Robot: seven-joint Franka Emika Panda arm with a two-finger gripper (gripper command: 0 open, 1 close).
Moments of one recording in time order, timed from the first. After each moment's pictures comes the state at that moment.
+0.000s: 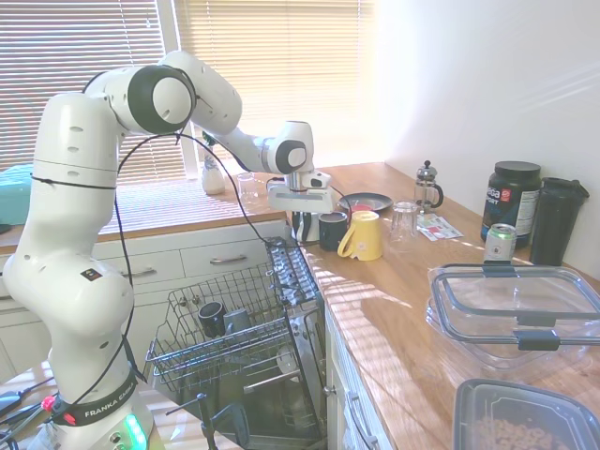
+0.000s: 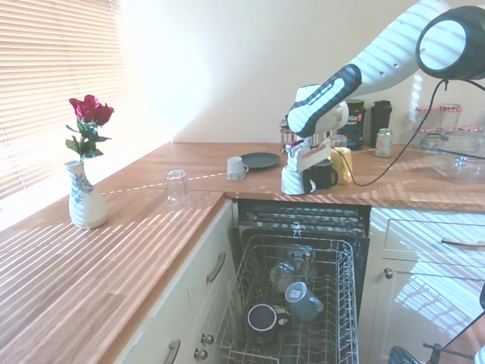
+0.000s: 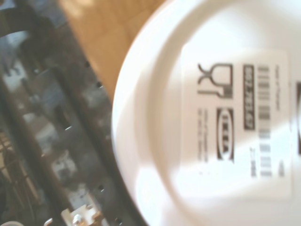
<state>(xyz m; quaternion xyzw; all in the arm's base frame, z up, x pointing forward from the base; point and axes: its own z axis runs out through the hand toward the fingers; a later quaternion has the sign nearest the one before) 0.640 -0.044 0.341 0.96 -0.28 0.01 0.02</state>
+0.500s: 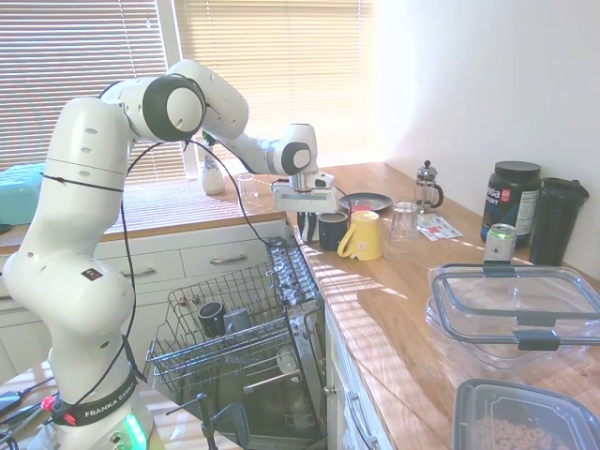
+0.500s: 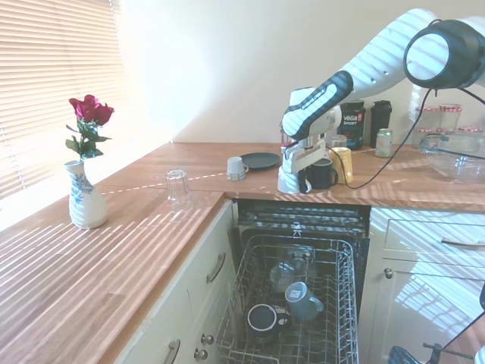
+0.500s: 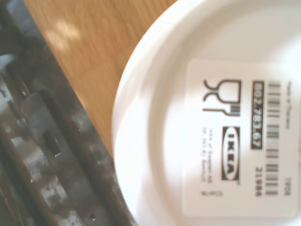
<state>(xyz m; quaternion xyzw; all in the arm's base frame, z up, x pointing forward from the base) 0.657 -0.039 0.338 0.96 -0.28 0.02 0.02</state>
